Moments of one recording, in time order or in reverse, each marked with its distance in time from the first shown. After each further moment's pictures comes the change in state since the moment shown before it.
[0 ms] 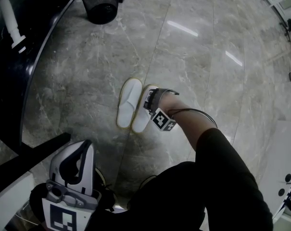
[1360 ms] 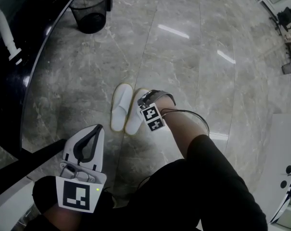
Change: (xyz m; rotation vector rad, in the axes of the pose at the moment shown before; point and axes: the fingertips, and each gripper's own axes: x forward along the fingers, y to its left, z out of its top) left arm 0.043 -0.010 -0.018 0.056 0.065 -0.034; right arm -0.025 -0.018 -0.016 0.704 -0.056 0.011
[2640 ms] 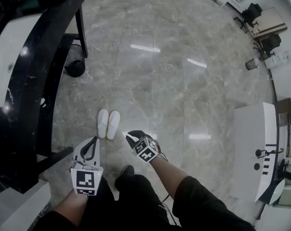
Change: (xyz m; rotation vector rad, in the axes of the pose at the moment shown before) left arm -0.110 -0.072 0.304 0.065 0.096 -0.078; right arm -0.490 -0.009 0.046 1.353 -0.350 -0.233
